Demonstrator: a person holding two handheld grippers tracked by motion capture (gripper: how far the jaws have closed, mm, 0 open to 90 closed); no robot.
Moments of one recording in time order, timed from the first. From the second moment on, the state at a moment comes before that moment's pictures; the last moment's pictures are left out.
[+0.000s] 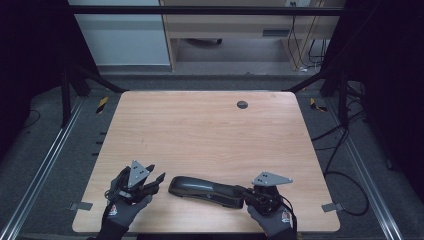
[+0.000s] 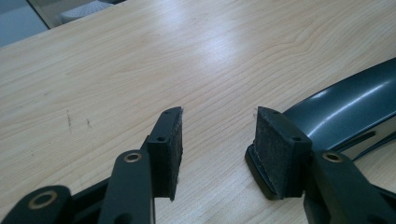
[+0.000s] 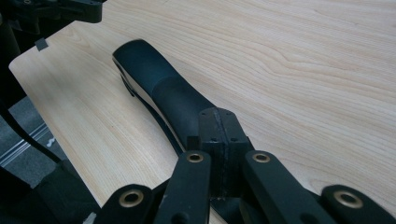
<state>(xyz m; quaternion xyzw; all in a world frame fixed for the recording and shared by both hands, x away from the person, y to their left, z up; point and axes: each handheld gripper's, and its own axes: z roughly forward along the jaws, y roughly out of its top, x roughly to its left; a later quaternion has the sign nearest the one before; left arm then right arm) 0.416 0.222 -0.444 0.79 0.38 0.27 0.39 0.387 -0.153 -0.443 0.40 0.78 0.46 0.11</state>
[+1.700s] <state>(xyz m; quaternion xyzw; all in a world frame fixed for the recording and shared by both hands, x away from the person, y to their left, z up) 0.422 0.231 -0.450 0.79 0.40 0.27 0.39 0.392 -0.170 -0.430 0.39 0.76 0.51 0.11</state>
